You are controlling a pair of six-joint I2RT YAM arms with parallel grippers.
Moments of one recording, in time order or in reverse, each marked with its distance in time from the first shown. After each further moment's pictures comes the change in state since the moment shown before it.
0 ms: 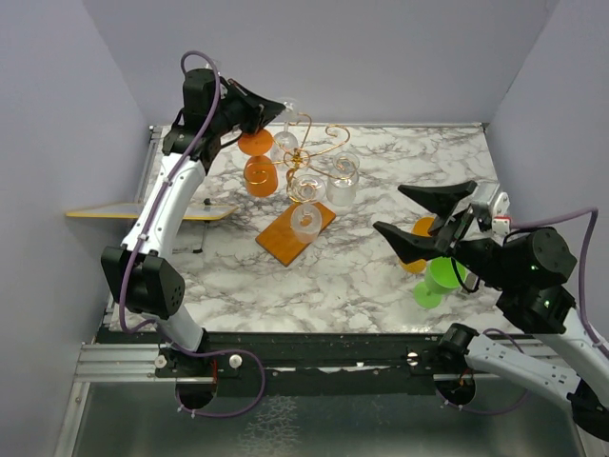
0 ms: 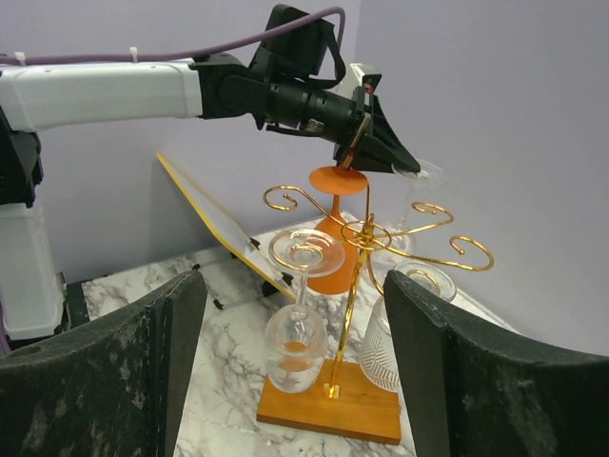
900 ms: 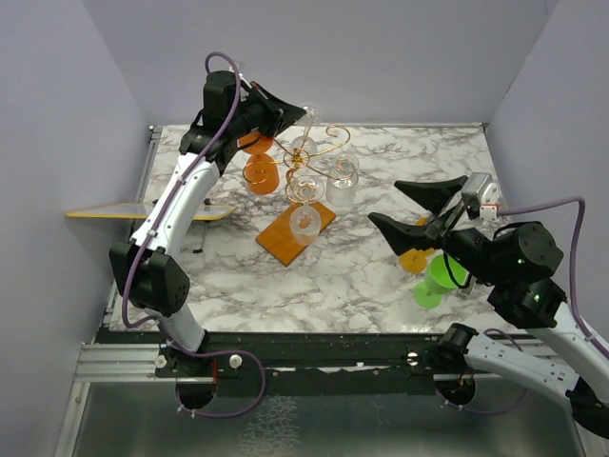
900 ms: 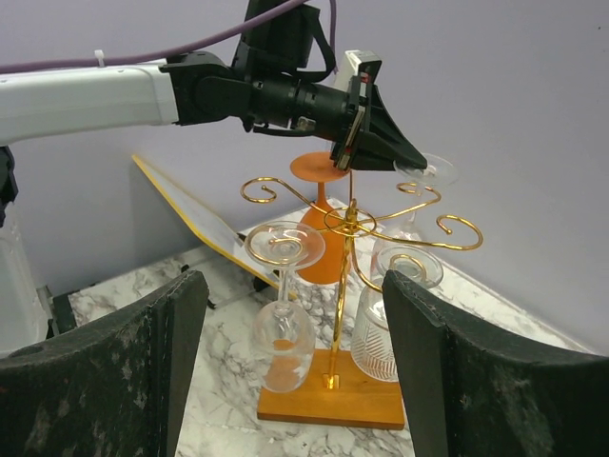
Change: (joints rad) left arm -0.089 0.024 -0.006 0.038 0.014 -0.004; right arm 0.000 0.050 -0.010 0.019 0.086 0.049
